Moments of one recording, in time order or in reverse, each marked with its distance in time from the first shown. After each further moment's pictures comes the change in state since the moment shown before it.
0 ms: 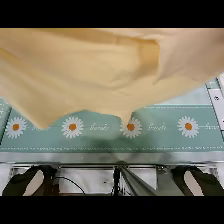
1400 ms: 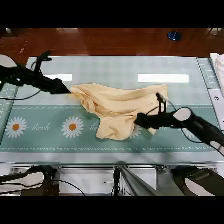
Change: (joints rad) left arm -0.128 -0.637 -0.596 -0.186 -0.178 0.224; right arm 0.532 -0.361 -1.134 0.403 -0.430 -0.043
